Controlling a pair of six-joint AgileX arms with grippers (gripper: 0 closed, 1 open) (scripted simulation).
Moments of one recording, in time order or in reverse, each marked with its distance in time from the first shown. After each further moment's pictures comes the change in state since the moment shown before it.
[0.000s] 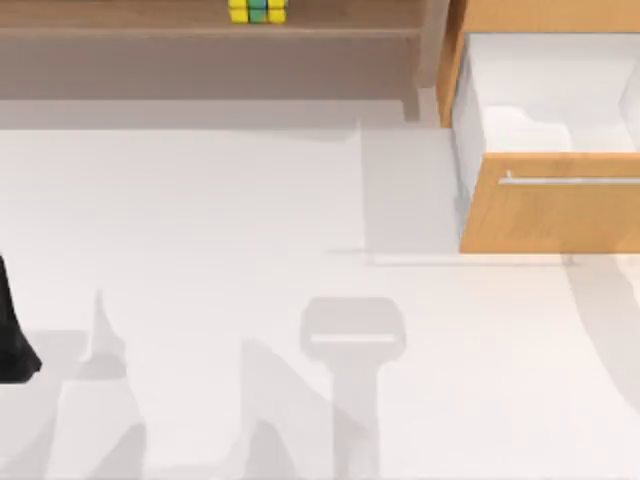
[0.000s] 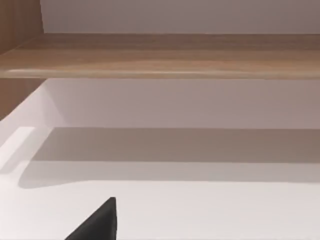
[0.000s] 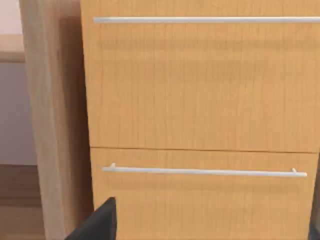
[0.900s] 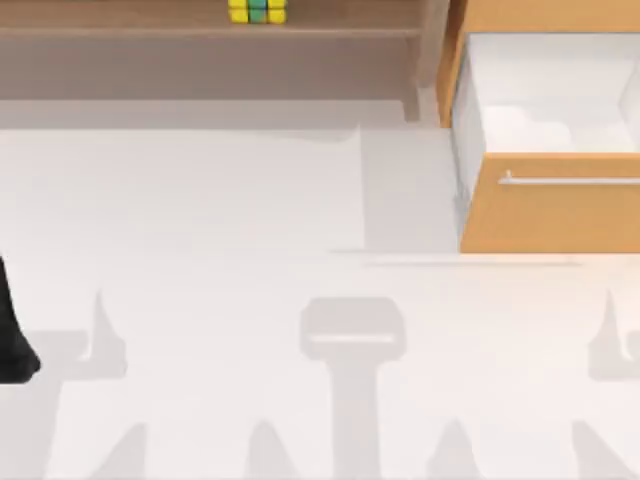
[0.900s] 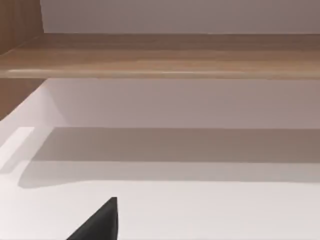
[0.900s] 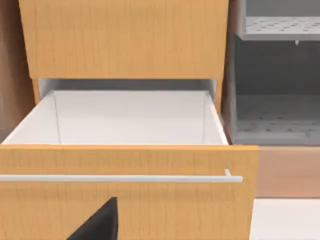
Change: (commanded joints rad) left arm 0.000 0.000 0.000 0.000 0.000 0.000; right arm -0.319 -0.823 -0.625 -0.303 -0.256 0.009
